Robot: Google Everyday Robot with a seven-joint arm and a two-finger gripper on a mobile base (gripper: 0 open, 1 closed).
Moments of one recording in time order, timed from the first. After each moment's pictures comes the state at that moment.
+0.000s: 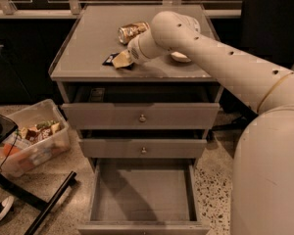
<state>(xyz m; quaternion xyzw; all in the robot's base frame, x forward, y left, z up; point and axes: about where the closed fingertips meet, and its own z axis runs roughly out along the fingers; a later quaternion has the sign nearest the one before) 0.779 0.050 0.827 -0.35 0.83 0.18 0.40</state>
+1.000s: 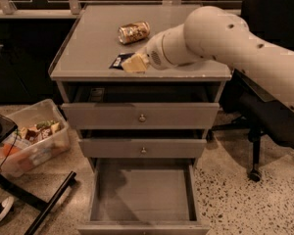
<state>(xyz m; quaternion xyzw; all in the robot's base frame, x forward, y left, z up) 0.659 0.010 0.900 -0.38 0.79 0.17 0.45</state>
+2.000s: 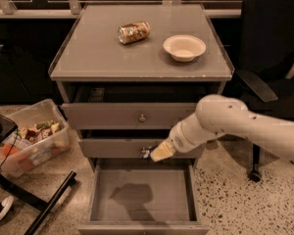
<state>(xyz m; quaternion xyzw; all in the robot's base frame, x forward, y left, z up) 0.535 -0.077 0.644 -0.35 0.89 0.20 0.20</state>
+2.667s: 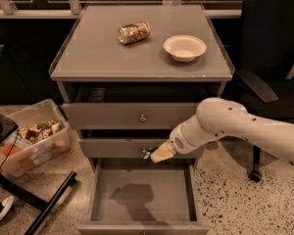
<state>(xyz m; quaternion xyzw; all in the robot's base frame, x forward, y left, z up) 0.530 -0.076 0.629 -0.34 0.90 0.21 0.19</state>
